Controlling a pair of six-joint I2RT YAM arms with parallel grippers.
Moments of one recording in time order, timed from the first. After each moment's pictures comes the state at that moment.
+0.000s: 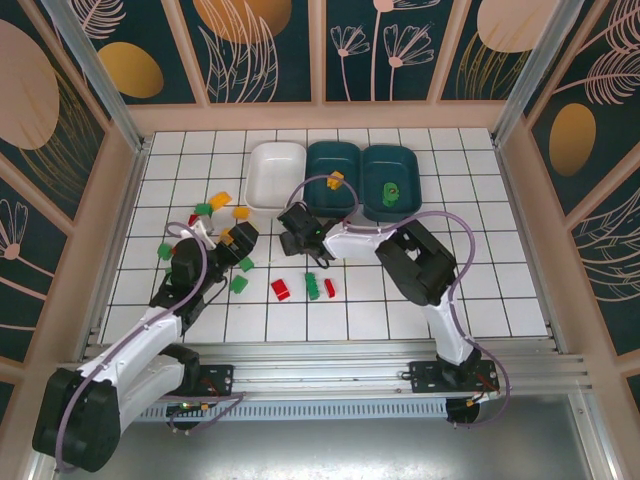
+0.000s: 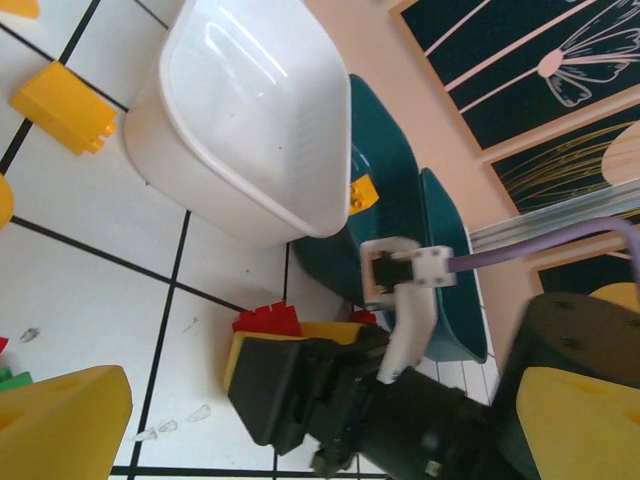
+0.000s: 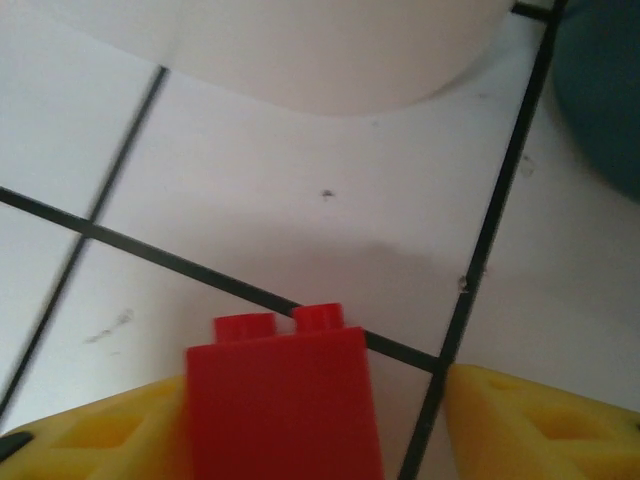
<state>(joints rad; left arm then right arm) -0.32 0.91 0.32 0.28 0.15 -0.97 0.88 2.13 1.40 -0.20 0.24 0.39</state>
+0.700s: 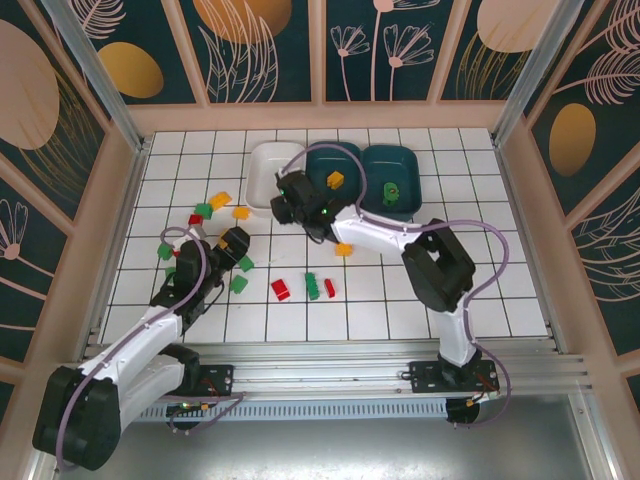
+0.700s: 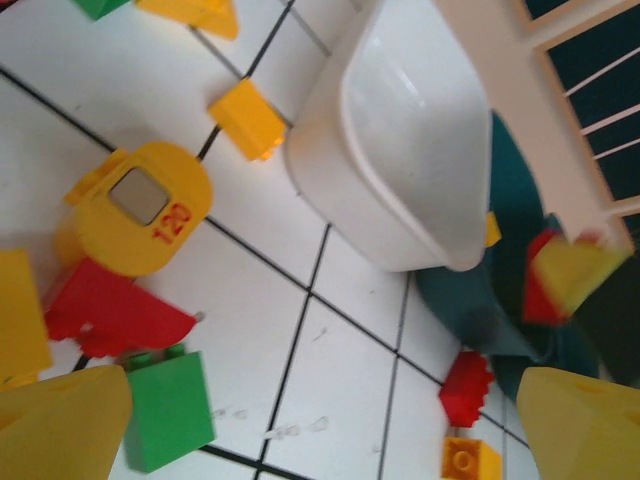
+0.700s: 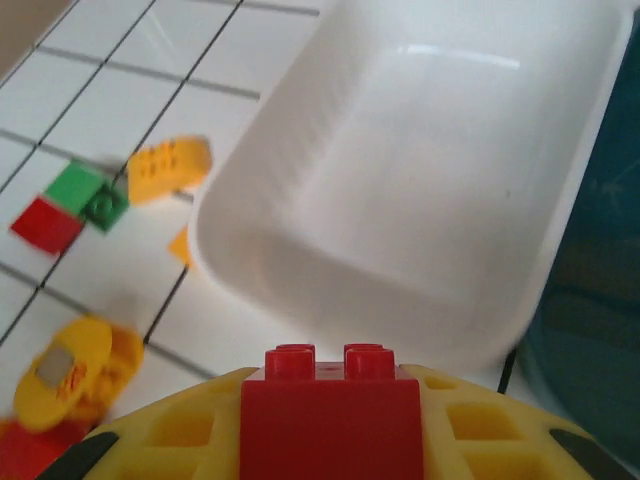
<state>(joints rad) -0.32 0.94 0.32 0.12 -0.04 -1.02 0.85 2.03 1.57 -0.16 0.19 0.36</state>
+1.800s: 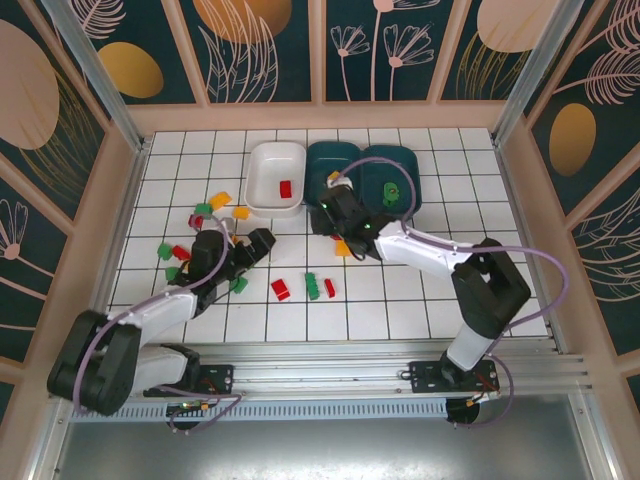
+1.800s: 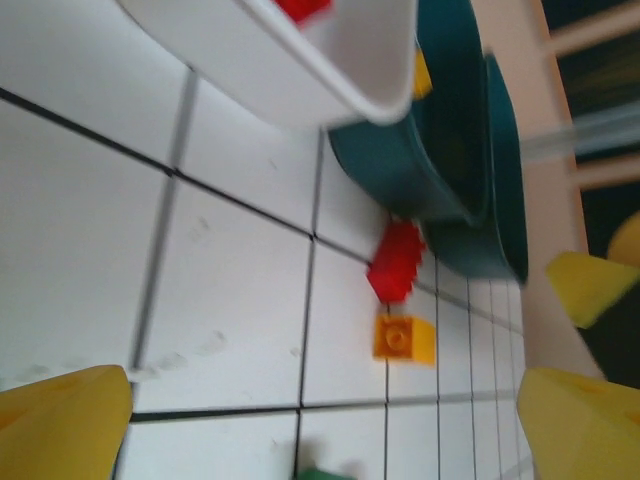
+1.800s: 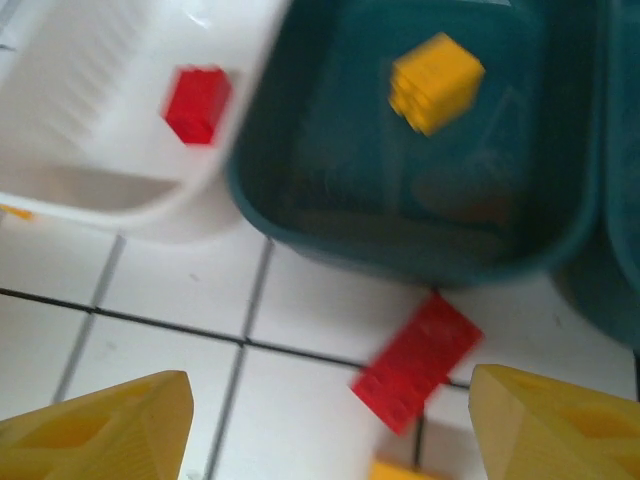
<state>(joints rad) -0.36 1.25 0.37 0.39 0.33 -1.00 0.79 1.67 1.10 -0.20 0.31 0.46</state>
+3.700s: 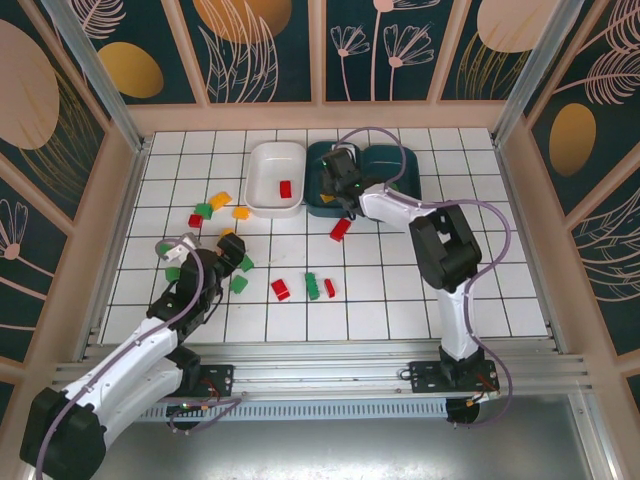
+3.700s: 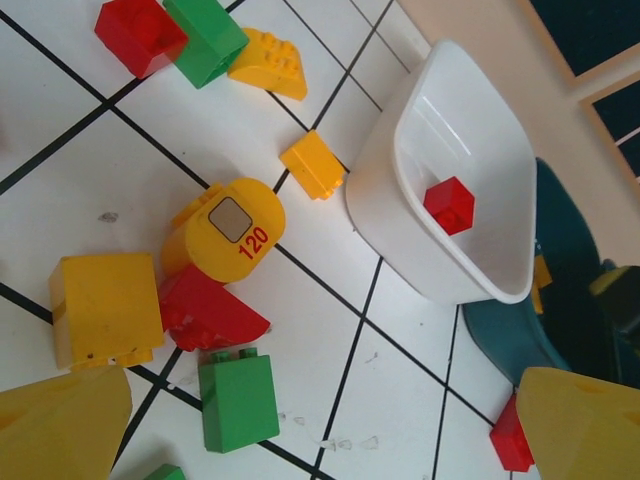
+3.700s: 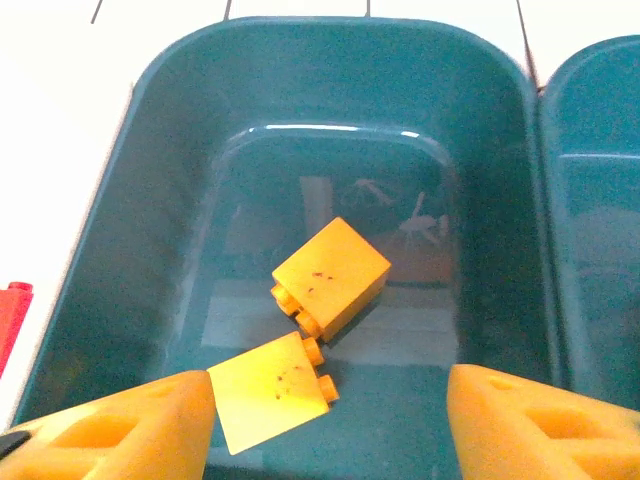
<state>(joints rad) -0.45 0.81 0.33 -0.06 -0.32 -1.05 0.60 2.06 1.52 -0.17 0.34 0.36</state>
